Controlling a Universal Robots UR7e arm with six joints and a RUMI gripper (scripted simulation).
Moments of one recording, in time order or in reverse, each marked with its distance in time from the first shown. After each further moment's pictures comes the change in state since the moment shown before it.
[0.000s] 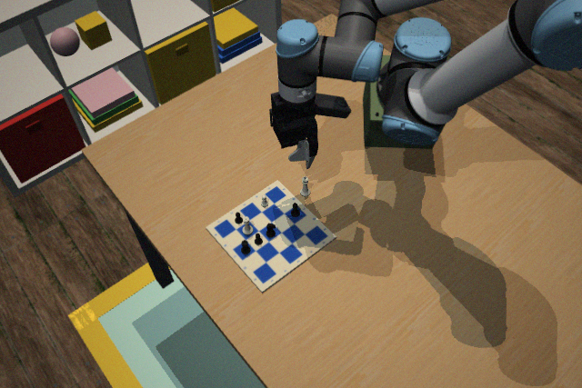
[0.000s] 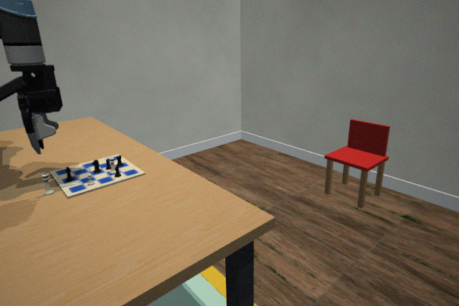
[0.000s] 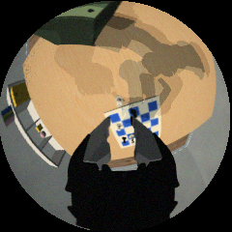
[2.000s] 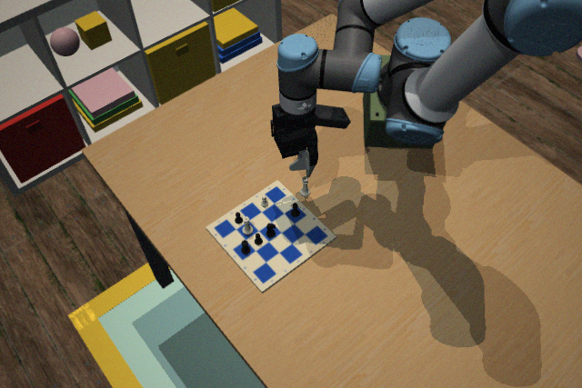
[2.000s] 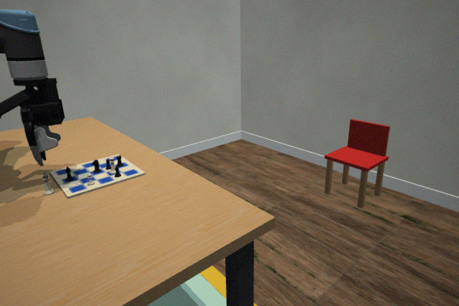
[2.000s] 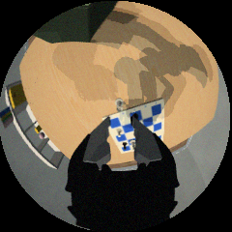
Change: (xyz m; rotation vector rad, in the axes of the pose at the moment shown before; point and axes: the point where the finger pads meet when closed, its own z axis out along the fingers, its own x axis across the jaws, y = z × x) arm 0.000 -0.001 0.033 0.000 0.001 0.000
